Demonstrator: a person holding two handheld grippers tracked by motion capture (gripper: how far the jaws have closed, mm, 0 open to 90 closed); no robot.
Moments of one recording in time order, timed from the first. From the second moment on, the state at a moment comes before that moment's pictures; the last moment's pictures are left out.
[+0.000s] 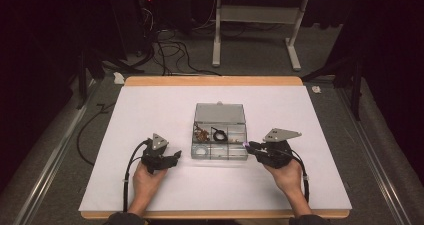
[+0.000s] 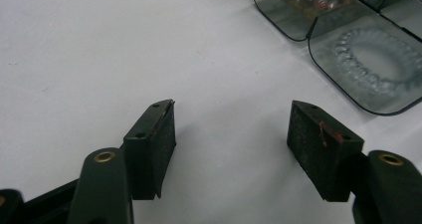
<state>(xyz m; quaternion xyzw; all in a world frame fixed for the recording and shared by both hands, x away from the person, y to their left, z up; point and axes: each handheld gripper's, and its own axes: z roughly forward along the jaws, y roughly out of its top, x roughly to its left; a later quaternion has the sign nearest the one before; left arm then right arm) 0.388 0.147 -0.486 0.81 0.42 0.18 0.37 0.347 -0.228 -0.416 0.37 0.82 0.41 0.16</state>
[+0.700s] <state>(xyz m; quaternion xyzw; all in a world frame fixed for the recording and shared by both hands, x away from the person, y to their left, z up) 0.388 0.147 -0.486 0.81 0.42 0.18 0.37 0.378 -0.188 -0.437 0.36 0.85 0.36 0.13</state>
